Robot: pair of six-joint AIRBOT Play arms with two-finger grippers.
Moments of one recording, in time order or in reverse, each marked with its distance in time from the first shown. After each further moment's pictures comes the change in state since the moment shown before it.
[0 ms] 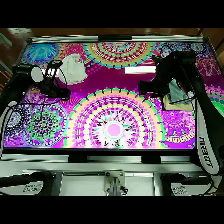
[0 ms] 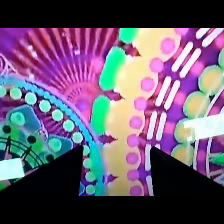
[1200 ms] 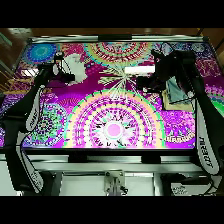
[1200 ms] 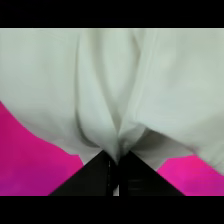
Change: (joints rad) left arm 0.122 -0.658 0.594 0.074 0.271 -0.050; right arm 0.001 0.000 0.000 0.047 0.122 -0.024
